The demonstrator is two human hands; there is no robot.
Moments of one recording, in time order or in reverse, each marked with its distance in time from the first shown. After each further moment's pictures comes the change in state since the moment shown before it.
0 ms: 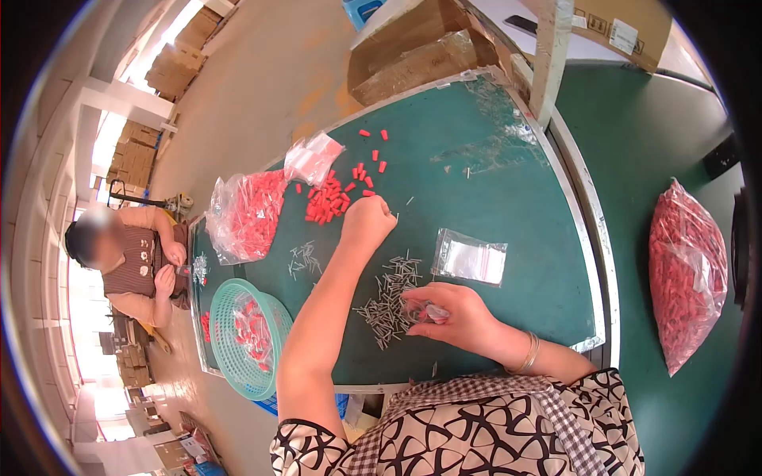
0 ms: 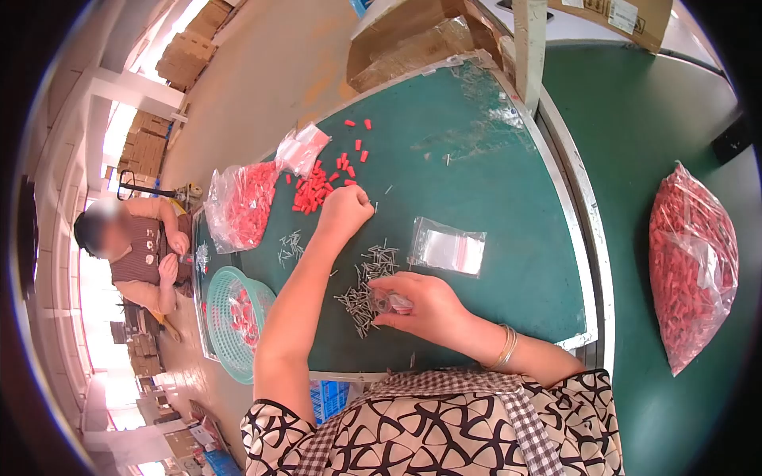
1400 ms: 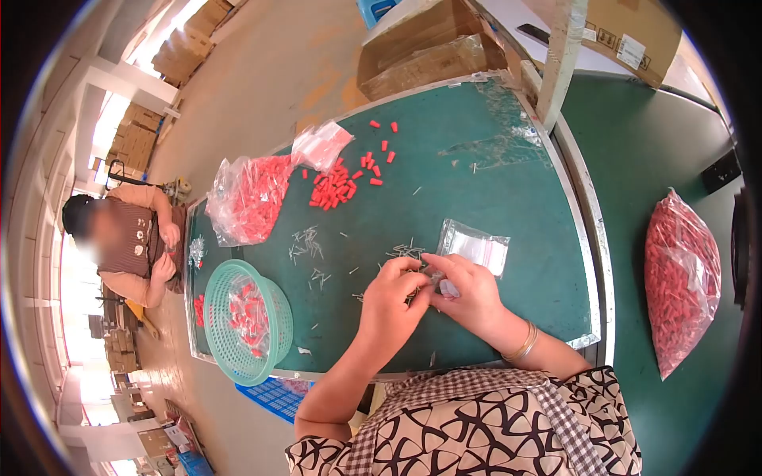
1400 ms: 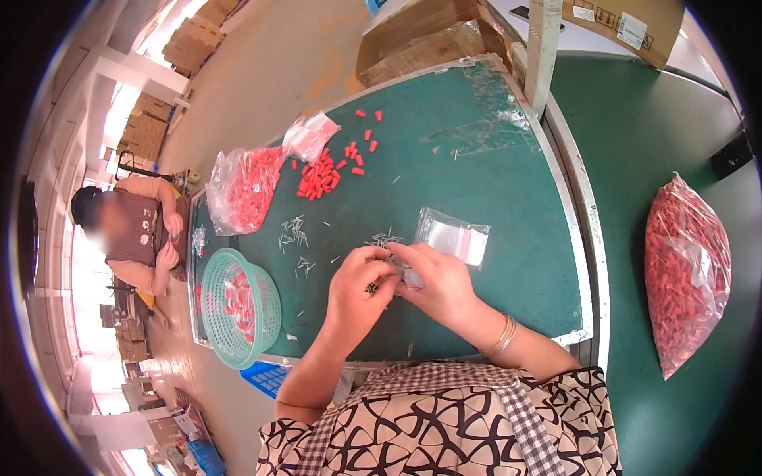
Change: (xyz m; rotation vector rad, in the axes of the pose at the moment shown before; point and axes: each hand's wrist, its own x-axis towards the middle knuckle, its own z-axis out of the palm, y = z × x) left_hand -0.167 0.069 -0.030 -0.547 0.143 0.213; right_hand 0.001 0.012 0.004 -0.321 0.261 -0.141
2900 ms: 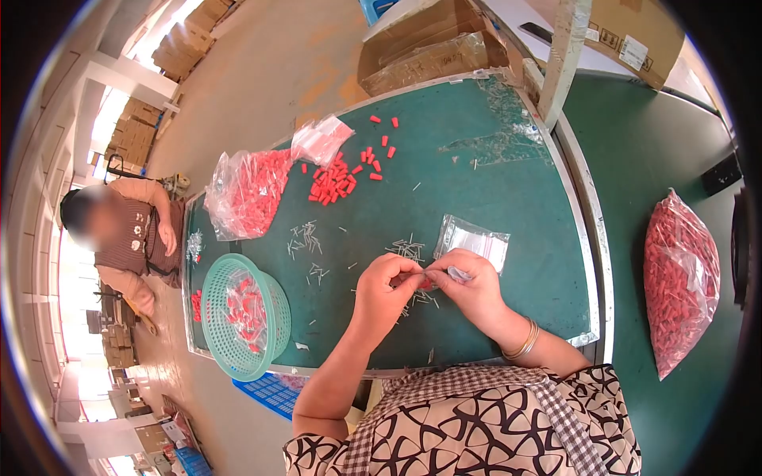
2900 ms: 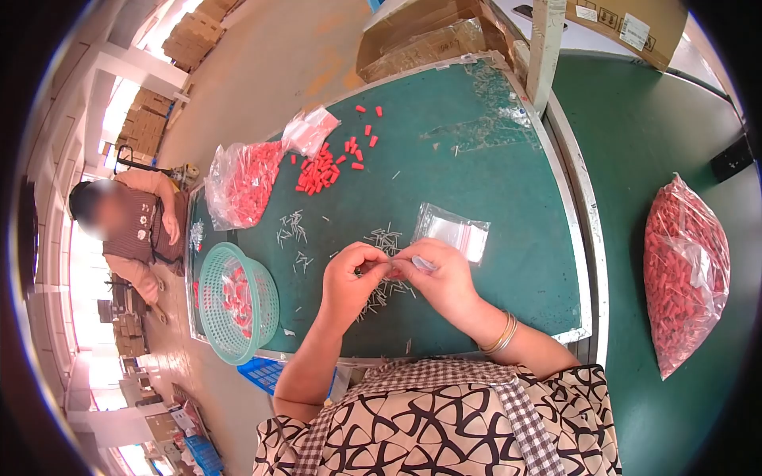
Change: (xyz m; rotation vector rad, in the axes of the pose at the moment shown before) left_hand 0.006 -0.014 -0.004 -0.283 -0.003 -0.148; right_hand 0.003 -0.004 -0.002 0.380 0.018 0.287
